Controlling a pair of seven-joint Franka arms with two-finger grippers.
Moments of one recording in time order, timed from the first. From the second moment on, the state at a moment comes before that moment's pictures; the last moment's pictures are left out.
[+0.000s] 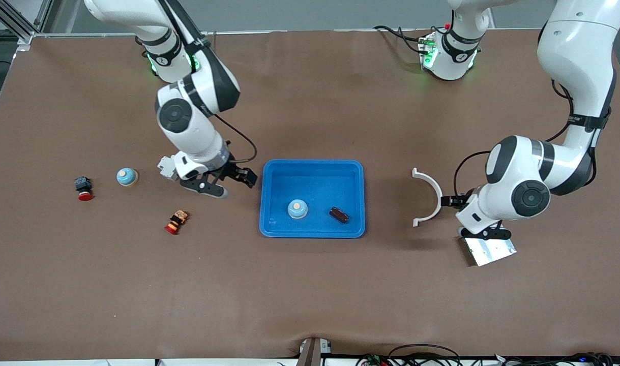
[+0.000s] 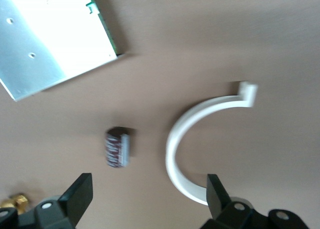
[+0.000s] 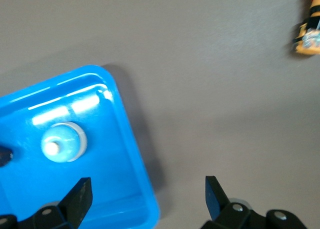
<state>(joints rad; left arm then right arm) 0.15 0.54 -0.39 -1.69 0.19 1.94 -0.29 0.58 0.32 -0.05 -1.95 0.12 2.36 0.81</state>
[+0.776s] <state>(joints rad) -0.09 0.56 -0.39 -1.60 0.05 1.93 -0.89 0.71 0.69 -0.05 -1.58 0.04 2.35 1.09</state>
